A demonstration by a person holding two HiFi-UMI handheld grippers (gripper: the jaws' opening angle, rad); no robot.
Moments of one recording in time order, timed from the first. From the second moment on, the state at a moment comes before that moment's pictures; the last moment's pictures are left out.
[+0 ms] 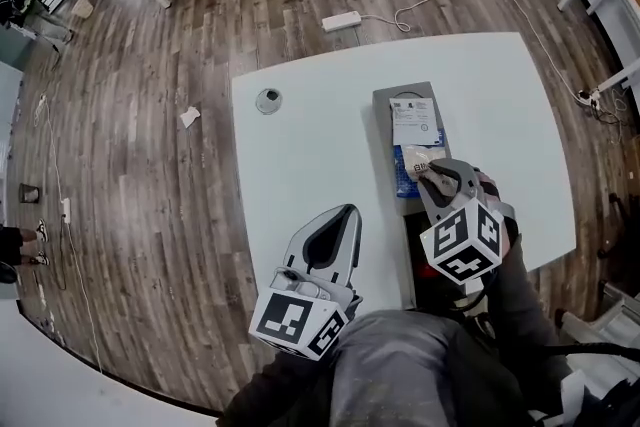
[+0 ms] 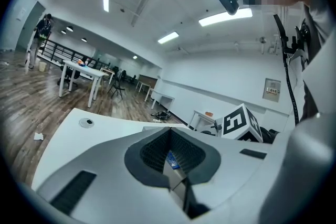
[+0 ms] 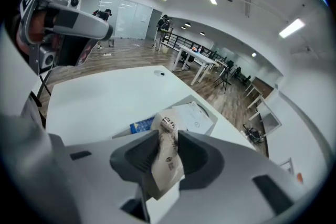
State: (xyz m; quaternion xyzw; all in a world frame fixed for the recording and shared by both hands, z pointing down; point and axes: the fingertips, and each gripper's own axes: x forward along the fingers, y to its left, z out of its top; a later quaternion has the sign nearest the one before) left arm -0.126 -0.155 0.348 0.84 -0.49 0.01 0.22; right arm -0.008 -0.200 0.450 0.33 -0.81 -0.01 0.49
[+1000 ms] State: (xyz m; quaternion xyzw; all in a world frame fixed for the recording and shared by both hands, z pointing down) left arm -0.115 -0.120 0.333 0.88 -0.44 -0.01 0.20; right arm -0.004 -0.145 0.429 0.37 -0.81 0.01 0.45
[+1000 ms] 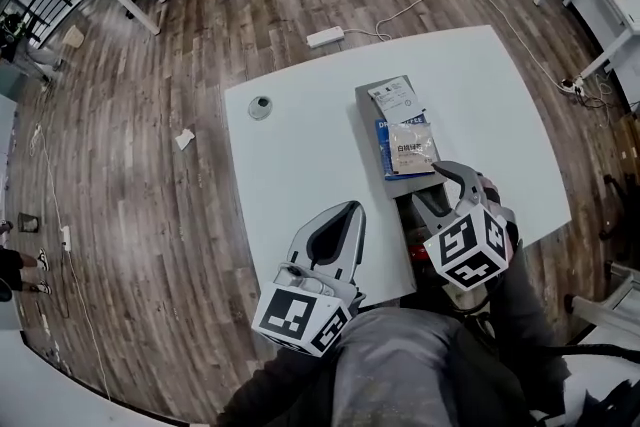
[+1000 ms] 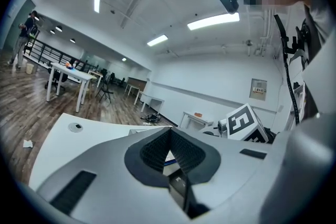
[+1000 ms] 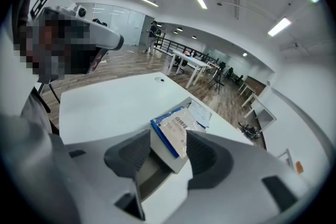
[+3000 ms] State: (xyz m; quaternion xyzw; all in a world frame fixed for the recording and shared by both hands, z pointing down) left arm -0.084 -0.090 0.318 0.90 -0.39 -0.01 0.18; right arm 0.010 -0.062 0.460 0.31 -0.79 0.01 0.53
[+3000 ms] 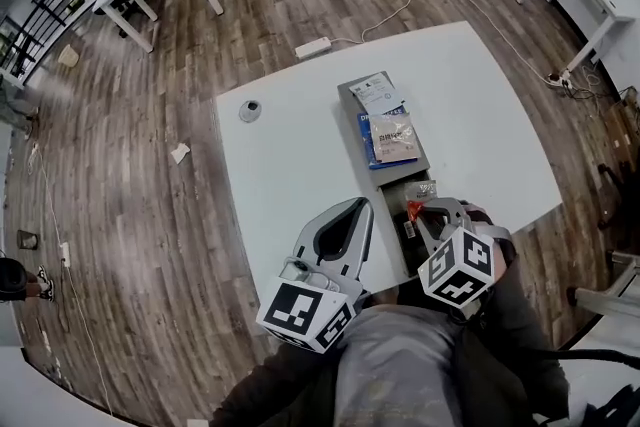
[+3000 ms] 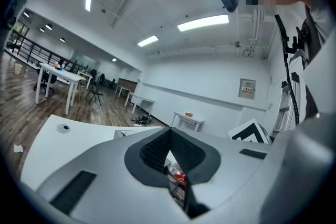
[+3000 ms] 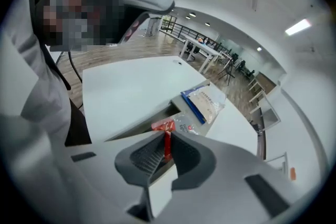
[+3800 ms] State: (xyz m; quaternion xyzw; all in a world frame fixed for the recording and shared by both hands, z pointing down) left arm -0.131 -0.138 0.336 0.84 -0.50 -0.01 0.20; right arm -0.020 -0.185 0.453 0.27 -0.80 -0.02 0.53
